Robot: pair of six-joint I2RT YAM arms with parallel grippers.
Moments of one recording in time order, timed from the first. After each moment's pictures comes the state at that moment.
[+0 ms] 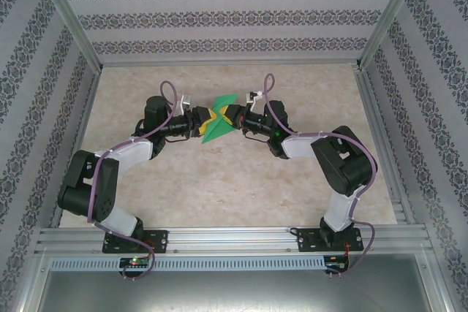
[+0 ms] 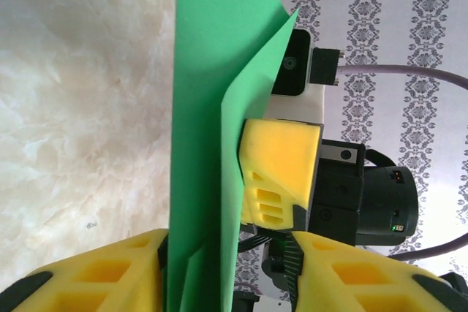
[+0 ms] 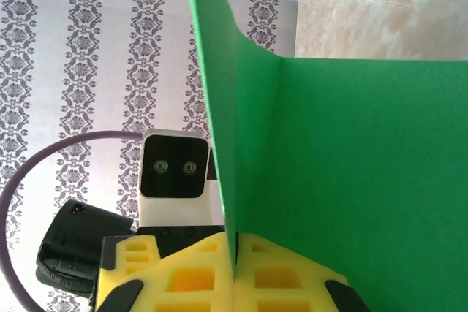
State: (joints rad) left arm -0.23 1.54 0.76 0.47 0.92 -1.23; right arm 0.52 1.83 0.86 0.92 -0.62 1.42
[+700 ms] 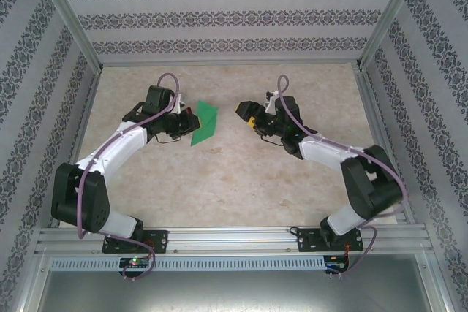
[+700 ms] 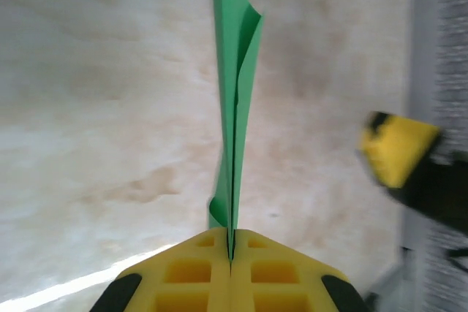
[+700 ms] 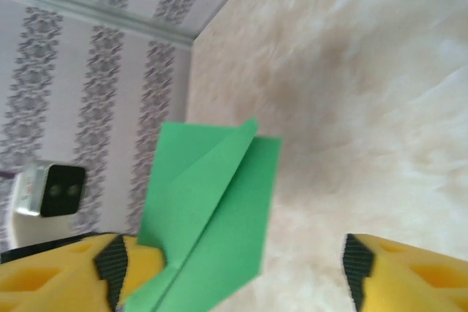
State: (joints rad) left arm -0.27 1.46 1.09 -0.55 0.43 -0.60; right arm 0.46 1.53 0.82 0.33 -0.40 1.03
